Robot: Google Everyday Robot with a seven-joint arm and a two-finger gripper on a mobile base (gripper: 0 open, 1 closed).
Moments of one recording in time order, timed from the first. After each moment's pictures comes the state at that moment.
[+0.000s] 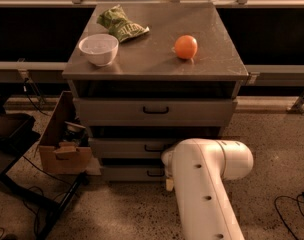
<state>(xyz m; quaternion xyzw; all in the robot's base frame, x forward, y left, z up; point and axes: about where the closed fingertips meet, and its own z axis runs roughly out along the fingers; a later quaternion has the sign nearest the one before) 0.680 -0.112 0.185 -0.63 0.78 -0.03 0.05</state>
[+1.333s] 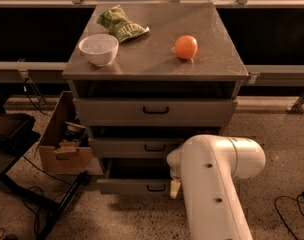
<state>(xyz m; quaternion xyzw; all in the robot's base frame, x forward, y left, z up) 0.664 -0.135 0.205 -0.60 0.80 -0.04 0.05</state>
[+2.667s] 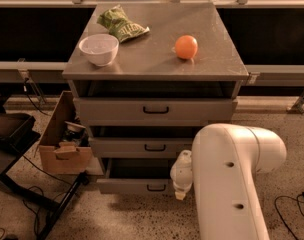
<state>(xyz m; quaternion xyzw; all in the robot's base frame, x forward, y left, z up) 0.590 -0.147 0.243 -0.60 0.80 -0.06 0.04</state>
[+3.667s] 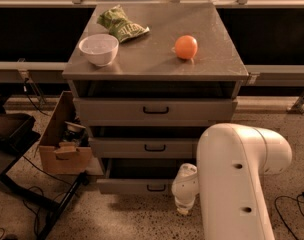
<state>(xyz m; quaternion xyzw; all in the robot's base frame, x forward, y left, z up) 0.507 -0.152 0.233 -0.58 0.82 -0.03 -0.01</state>
